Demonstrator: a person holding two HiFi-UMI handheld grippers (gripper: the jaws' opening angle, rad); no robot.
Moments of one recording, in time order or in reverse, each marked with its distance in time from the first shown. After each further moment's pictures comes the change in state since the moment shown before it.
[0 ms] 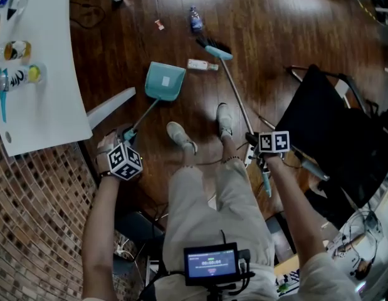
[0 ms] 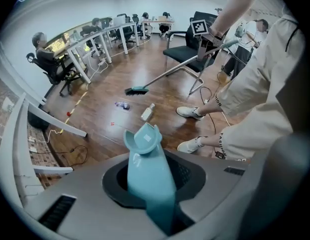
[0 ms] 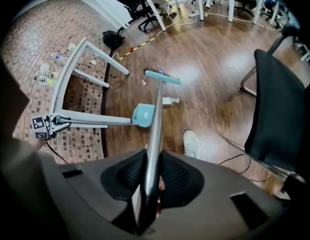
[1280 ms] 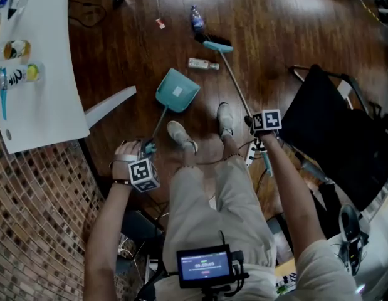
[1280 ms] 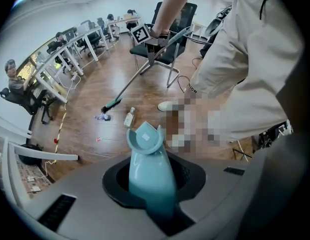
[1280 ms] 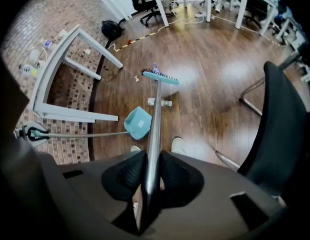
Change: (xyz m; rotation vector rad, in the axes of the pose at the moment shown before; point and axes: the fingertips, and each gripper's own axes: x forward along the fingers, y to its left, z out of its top) left arm 0.012 -0.089 0.031 0.325 0.042 -0.070; right arm 0.055 -0.047 0.057 -0.087 0.029 -0.109
